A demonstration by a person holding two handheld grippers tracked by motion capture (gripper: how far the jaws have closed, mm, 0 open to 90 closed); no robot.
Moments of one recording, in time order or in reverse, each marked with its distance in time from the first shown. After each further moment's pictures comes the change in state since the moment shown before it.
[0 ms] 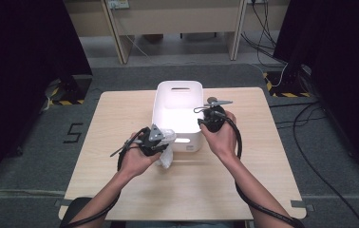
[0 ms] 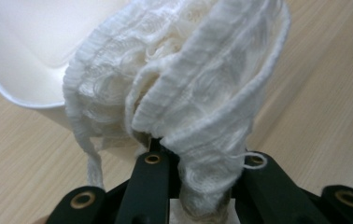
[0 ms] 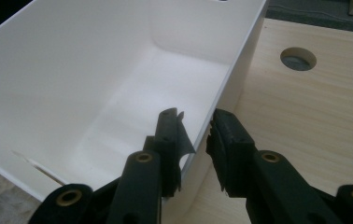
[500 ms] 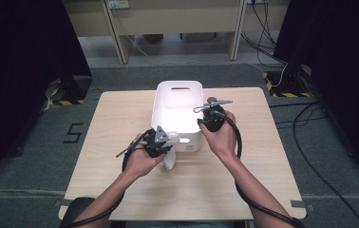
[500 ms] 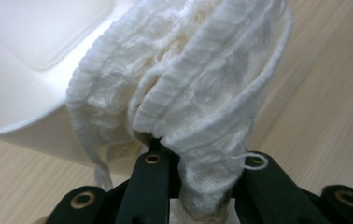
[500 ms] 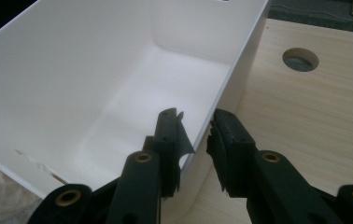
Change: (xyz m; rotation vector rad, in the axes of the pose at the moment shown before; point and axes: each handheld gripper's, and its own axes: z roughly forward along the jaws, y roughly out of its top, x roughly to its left) left arm -0.008 -0.001 0.014 0.008 -0.005 0.017; right arm 0.001 0.001 0.000 0.003 0.007 0.003
